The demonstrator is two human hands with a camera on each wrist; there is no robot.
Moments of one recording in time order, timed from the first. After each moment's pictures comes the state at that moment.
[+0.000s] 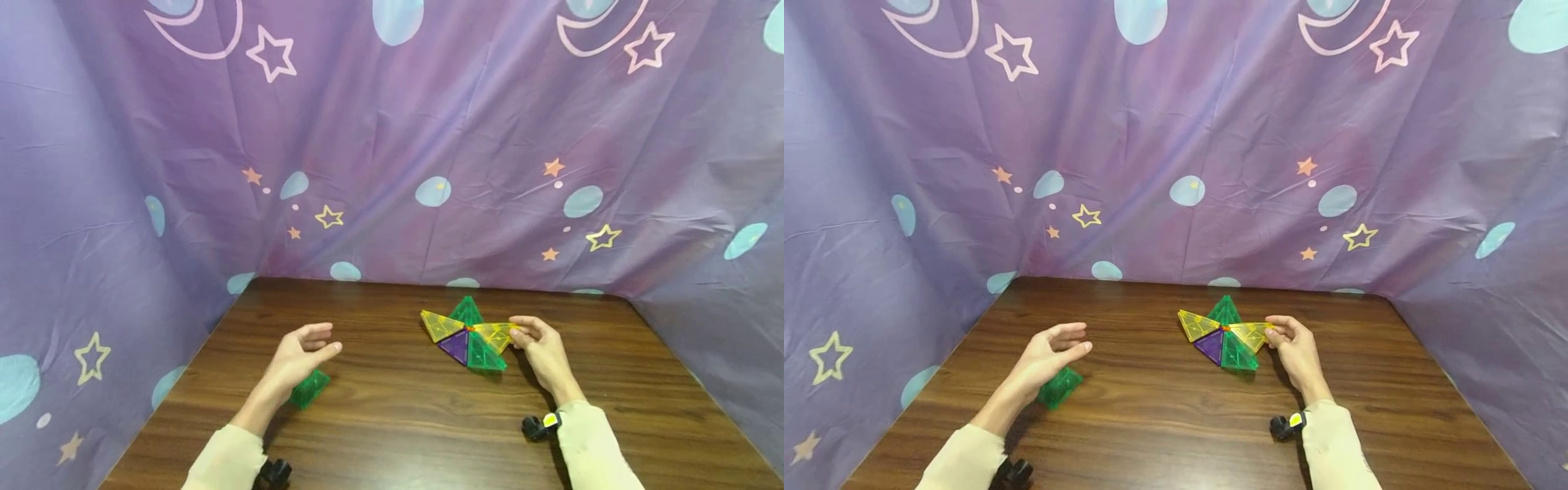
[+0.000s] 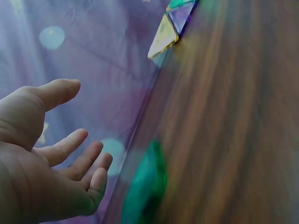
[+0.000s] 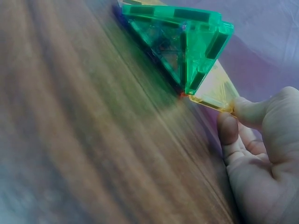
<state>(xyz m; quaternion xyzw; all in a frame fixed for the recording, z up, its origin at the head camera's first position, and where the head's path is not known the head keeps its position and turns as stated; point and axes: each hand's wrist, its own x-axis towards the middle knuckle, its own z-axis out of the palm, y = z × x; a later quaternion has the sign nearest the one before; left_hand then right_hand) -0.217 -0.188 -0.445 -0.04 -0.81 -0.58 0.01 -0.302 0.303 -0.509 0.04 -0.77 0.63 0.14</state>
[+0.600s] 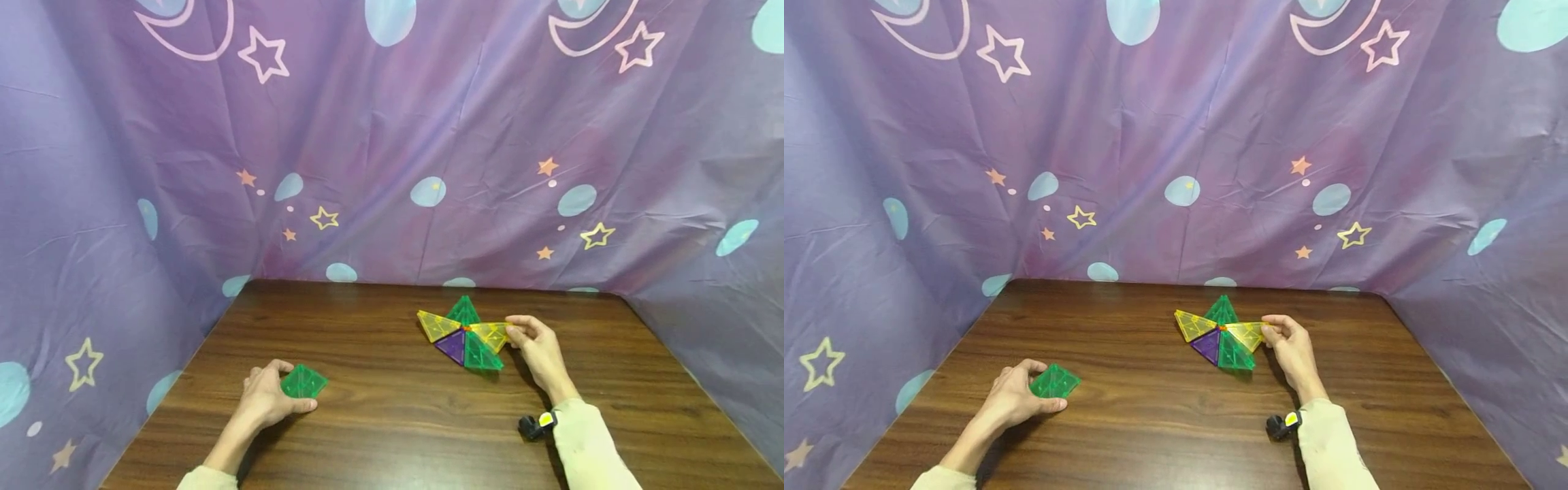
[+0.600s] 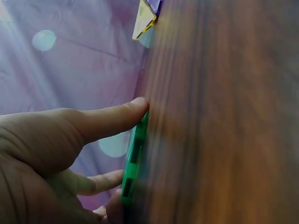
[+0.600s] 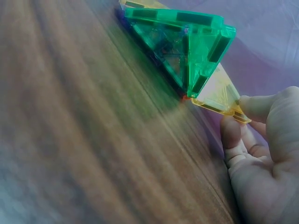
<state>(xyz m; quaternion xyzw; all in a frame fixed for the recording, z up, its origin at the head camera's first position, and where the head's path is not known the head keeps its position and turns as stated) -0.180 -0.214 -0.460 0.05 -0.94 -0.34 0.01 -0.300 0.301 -0.508 0.02 -0.77 0.62 0.15</state>
